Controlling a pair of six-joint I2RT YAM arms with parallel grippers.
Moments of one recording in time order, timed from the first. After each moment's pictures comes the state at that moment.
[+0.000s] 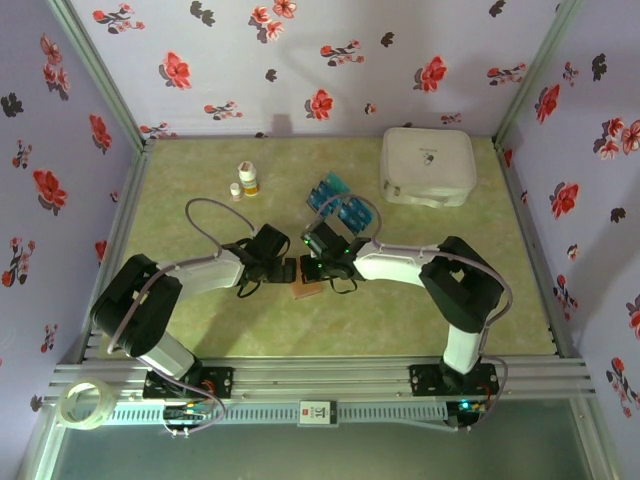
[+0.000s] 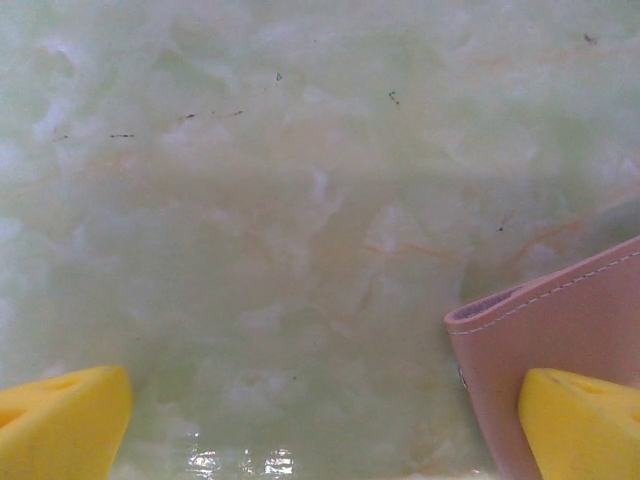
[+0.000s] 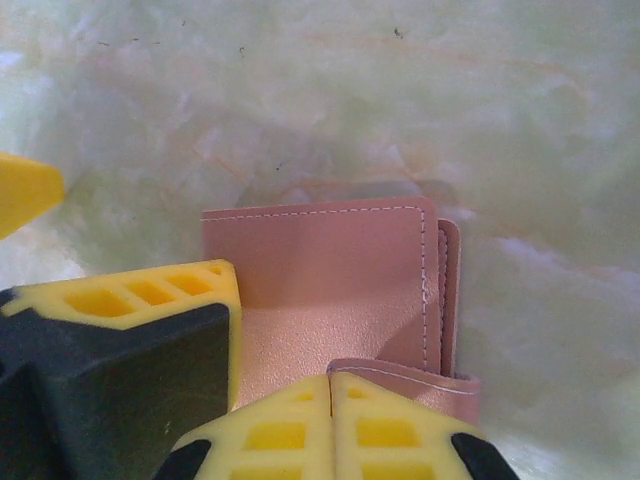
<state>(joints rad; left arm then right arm) -0.69 1.58 0.78 -0.34 -0.20 -0.56 0.90 1.81 1.06 -0.23 -0.09 0.63</state>
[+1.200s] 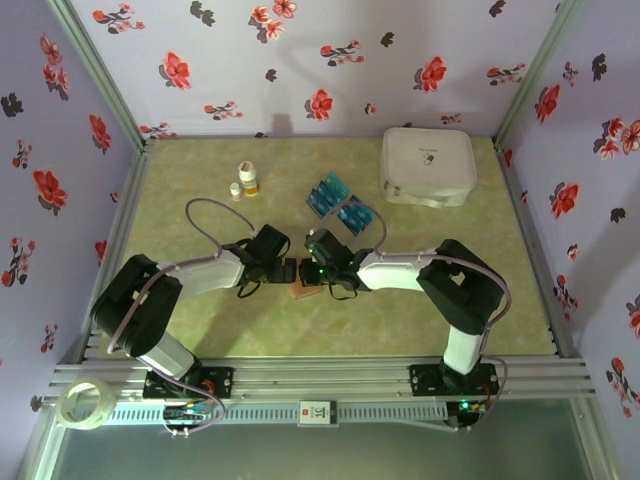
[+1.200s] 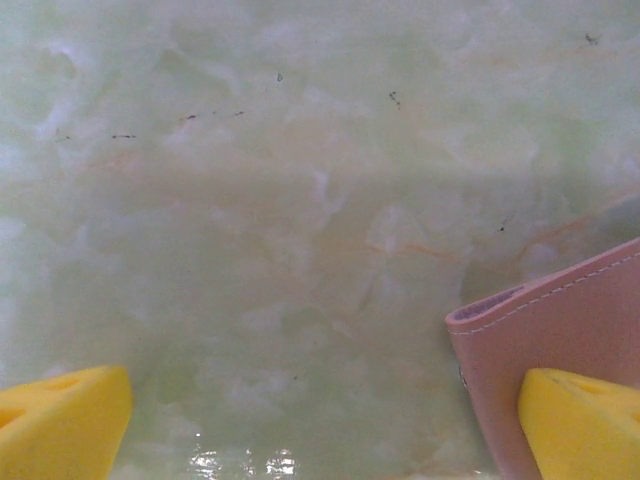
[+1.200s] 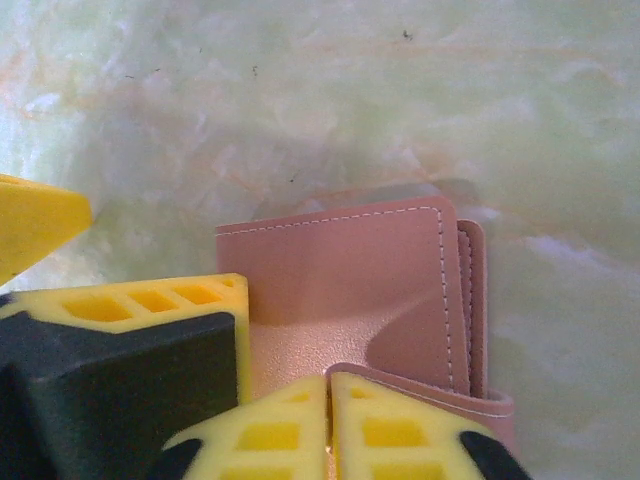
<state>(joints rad) -0.69 1.58 0.78 -0.35 -0.21 -0.56 0.92 1.80 0.95 -0.02 -0.08 0.72</state>
